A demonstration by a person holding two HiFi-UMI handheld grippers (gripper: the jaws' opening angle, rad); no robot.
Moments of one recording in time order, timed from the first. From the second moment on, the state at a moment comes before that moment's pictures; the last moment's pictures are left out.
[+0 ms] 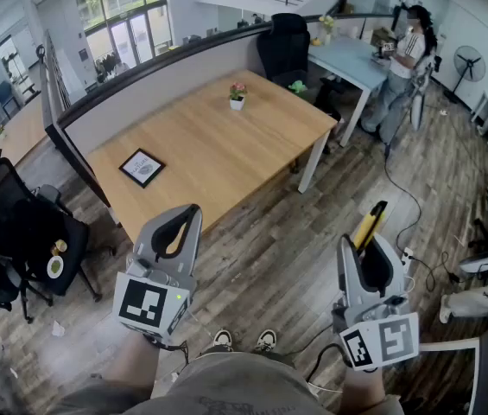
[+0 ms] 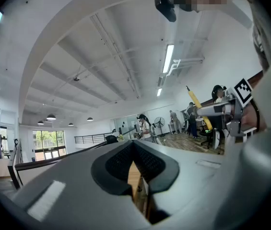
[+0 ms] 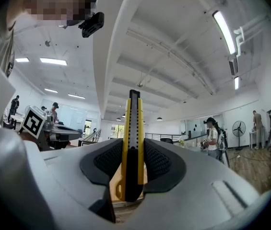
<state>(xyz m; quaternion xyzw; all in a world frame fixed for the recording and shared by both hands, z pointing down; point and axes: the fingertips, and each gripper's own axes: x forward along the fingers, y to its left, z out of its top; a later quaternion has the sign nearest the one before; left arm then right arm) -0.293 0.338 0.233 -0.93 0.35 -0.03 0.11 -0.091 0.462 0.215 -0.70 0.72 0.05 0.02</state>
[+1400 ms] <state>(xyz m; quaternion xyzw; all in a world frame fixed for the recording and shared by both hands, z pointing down) -0.162 0.349 0.266 -0.93 0.34 -0.04 0.12 0.046 0.467 0.262 -0.70 0.71 0.01 0.02</state>
